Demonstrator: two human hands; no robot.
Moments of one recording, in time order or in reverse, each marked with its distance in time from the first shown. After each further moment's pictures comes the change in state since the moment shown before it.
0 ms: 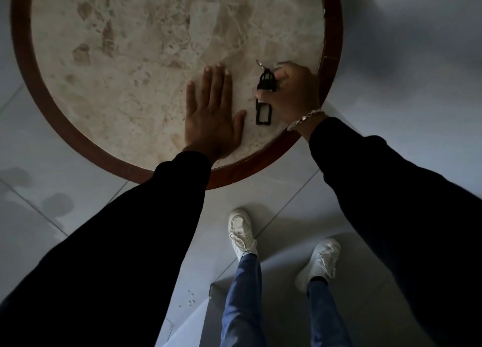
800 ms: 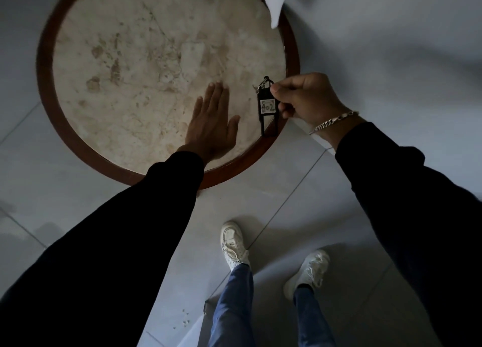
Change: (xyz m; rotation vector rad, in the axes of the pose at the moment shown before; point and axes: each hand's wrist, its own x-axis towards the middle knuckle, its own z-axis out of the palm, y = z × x) left_hand -0.004 0.032 -0.061 -0.267 -0.075 0.104; right_hand -0.054 -0.026 -0.113 0.426 -0.159 0.065
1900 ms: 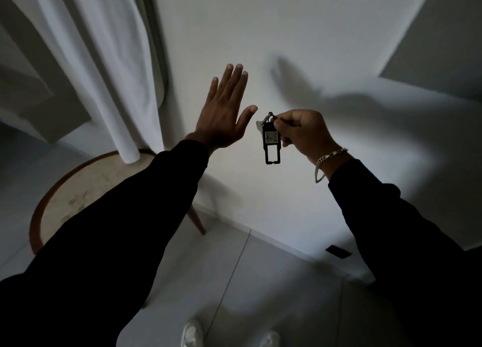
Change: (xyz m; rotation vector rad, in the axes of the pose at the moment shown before) left_hand -0.050 0.473 -0.253 0.025 0.545 0.722; right_hand -0.324 -0.138 -0.363 -0.009 0.431 -0.521
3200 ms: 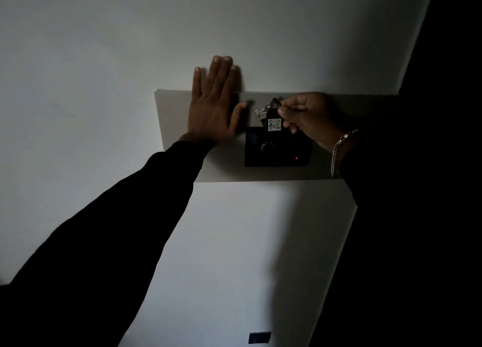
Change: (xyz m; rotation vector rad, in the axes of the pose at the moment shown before) left_hand 0.287 0.345 0.050 0.062 0.481 0.500; right_hand -0.044 -0.077 -0.419 -0.228 0.546 -0.171
